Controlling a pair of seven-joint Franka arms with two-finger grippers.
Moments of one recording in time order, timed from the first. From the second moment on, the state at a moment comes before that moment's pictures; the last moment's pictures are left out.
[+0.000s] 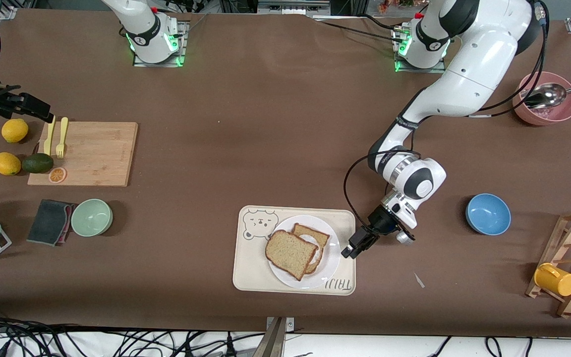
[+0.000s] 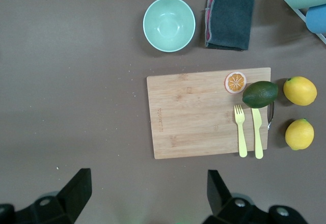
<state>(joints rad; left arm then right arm) -0.11 0.91 -0.29 -1.44 -2.20 2.71 1.37 -0.04 -0.03 -0.02 -1.73 -0.03 1.61 0.03</state>
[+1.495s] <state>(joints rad) -0.11 0.68 -0.30 -1.68 -1.97 2.80 0.97 -0.04 -0.03 -0.02 -1.73 -0.03 1.60 0.03</state>
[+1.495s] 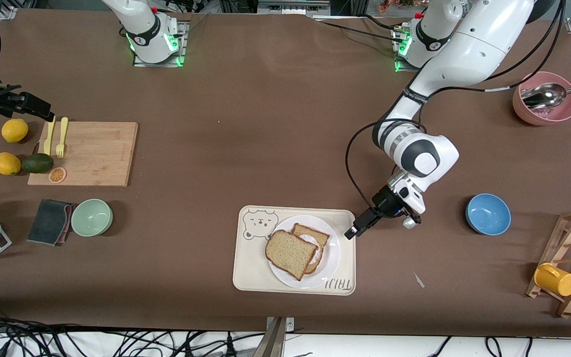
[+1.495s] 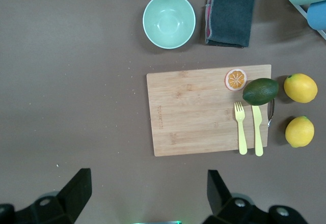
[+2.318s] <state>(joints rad) -0.05 0.51 -0.30 -1.88 -1.50 2.77 0.64 -0.04 -0.03 -0.02 -1.73 -0.03 1.60 0.03</state>
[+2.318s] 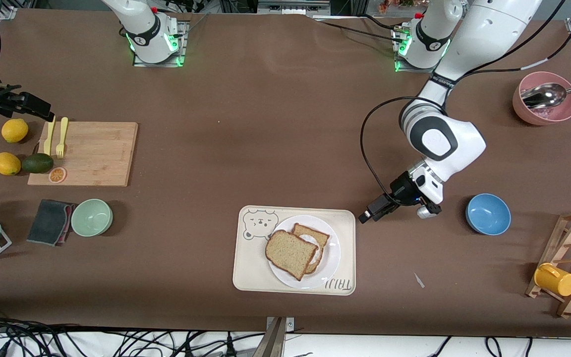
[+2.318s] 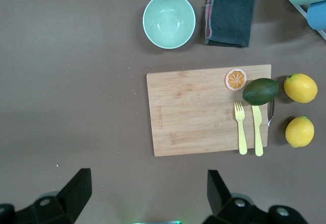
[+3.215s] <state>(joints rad) 0.10 0.36 -0.29 -1.94 -0.71 2.52 0.16 -0.04 -0.03 -0.02 -1.73 -0.03 1.60 0.03</state>
